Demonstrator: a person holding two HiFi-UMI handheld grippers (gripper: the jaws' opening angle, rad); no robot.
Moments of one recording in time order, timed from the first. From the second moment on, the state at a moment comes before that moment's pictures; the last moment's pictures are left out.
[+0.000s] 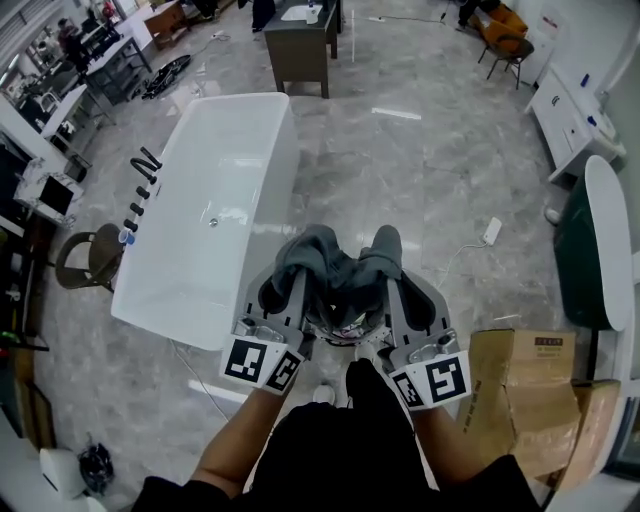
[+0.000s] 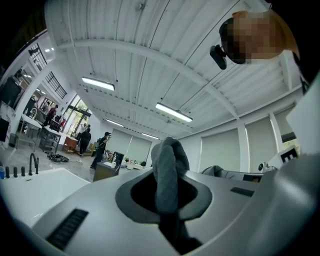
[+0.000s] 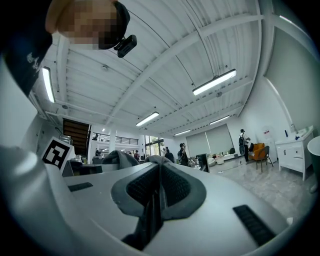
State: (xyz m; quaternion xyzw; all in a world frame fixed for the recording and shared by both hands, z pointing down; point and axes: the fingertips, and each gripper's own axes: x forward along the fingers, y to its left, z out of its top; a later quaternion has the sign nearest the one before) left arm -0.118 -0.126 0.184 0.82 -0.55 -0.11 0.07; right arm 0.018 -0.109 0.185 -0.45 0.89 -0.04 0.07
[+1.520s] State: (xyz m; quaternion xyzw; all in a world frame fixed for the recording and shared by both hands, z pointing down) left arm -0.060 -0.205 0.533 0.75 -0.61 0.01 0.26; right arm 0.066 -0.205 0.525 -0.39 0.90 -0.21 -0.08
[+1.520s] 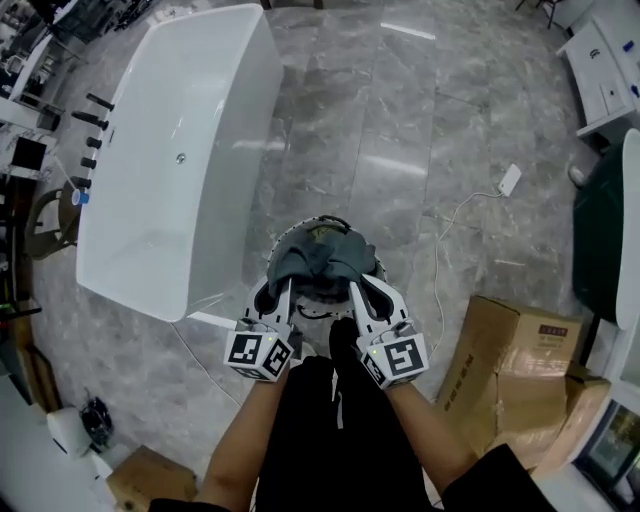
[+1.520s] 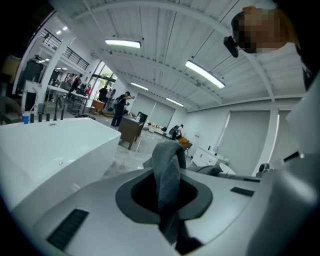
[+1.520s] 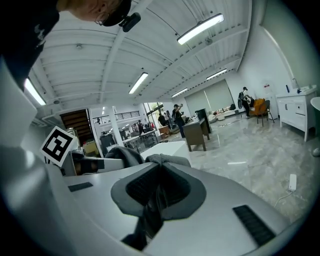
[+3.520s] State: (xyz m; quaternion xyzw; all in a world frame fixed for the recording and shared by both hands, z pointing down) left arm -0.057 -0.158 0.990 0.69 -0.56 0.16 0.44; right arm 0.037 -0.171 0.973 -0.31 0.85 -0.26 -0.34
